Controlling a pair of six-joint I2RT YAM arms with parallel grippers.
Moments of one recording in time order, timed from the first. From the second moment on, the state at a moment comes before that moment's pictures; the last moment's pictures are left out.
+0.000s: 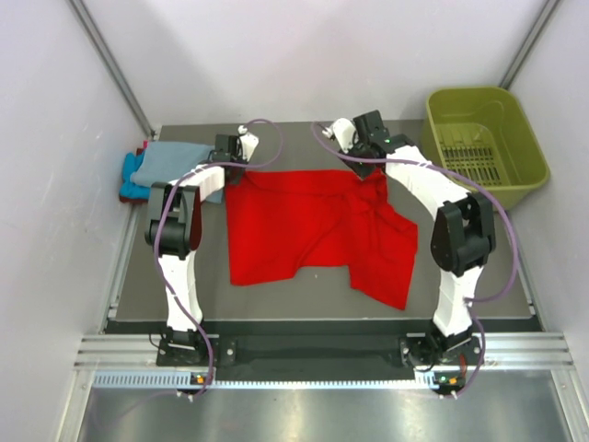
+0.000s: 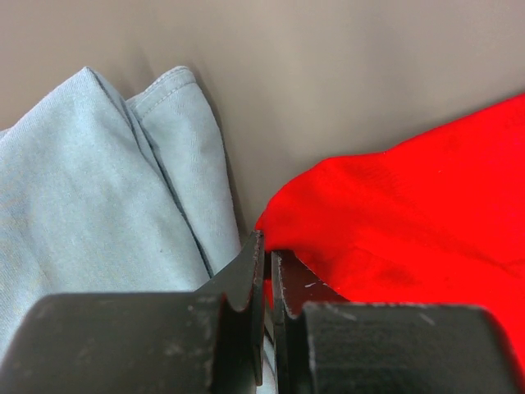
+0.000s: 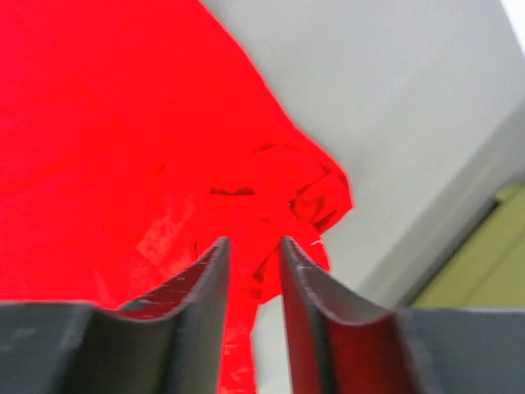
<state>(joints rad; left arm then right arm) -0.15 2.14 1.52 -0.13 -0.09 0.42 0.41 1.94 1.72 -0.63 0.02 -0.50</state>
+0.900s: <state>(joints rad) -0.15 2.14 1.52 -0.13 -0.10 0.42 0.41 2.13 1.72 -0.65 -0.01 -0.50</state>
